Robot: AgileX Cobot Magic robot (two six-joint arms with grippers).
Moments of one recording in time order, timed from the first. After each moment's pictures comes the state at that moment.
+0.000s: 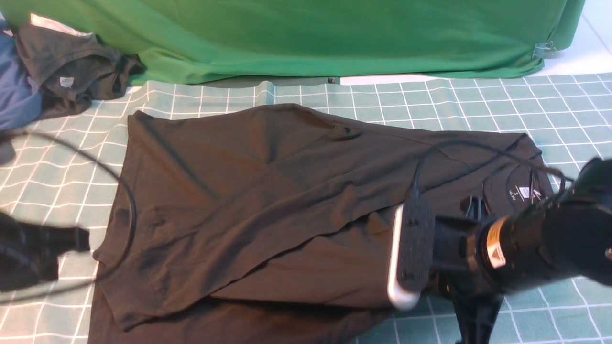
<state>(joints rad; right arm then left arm) 0.75 1.42 -0.85 0.04 0.66 -0.66 -0.13 0.98 -0.85 0.07 1.12 -0.39</state>
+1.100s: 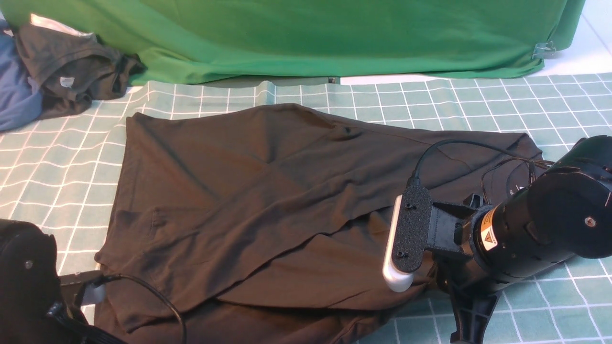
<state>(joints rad) 0.72 1.48 -0.89 0.12 0.73 -0.67 -0.15 1.33 -0.51 -0.08 1.02 -0.36</state>
